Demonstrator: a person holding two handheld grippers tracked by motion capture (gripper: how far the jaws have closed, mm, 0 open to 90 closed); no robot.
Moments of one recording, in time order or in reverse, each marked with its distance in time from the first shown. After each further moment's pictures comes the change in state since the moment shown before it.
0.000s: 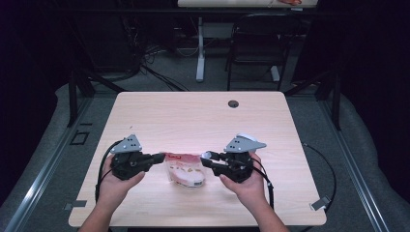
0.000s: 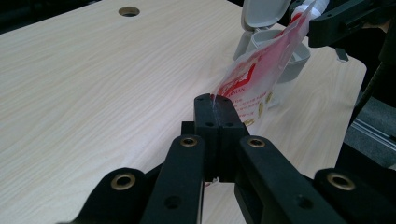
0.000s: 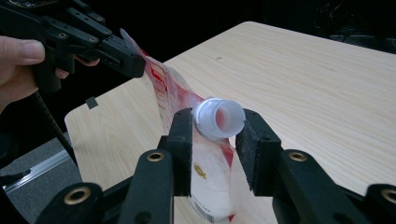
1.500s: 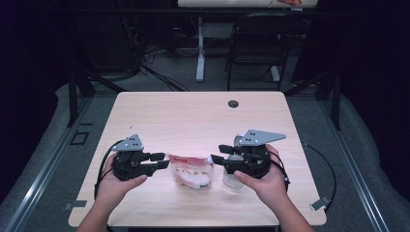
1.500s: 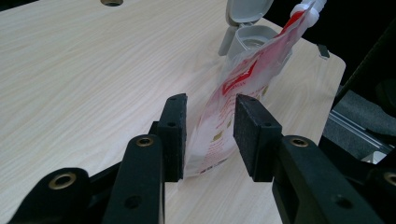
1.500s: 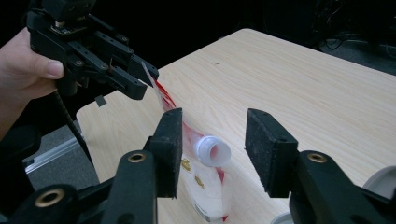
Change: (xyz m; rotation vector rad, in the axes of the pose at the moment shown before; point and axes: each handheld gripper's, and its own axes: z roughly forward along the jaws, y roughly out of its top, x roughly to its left) left arm -0.002 0.005 -0.003 0.040 -0.054 -0.032; right arm -0.001 0.033 -0.046 0.024 0.007 -0.035
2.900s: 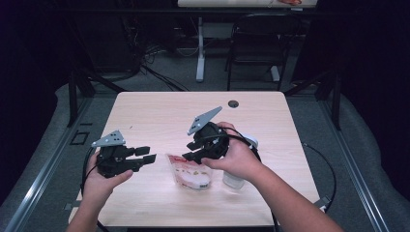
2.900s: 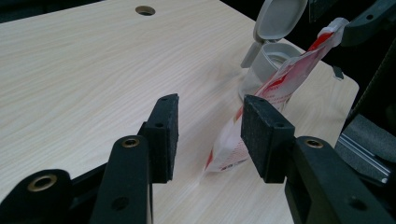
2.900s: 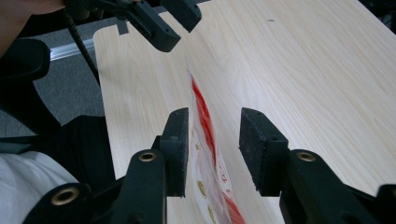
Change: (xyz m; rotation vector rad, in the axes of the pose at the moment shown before) left arm 0.020 -0.008 -0.028 -0.062 0.058 -0.070; right arm 0.026 0.066 0.076 0.375 0.145 -0.276
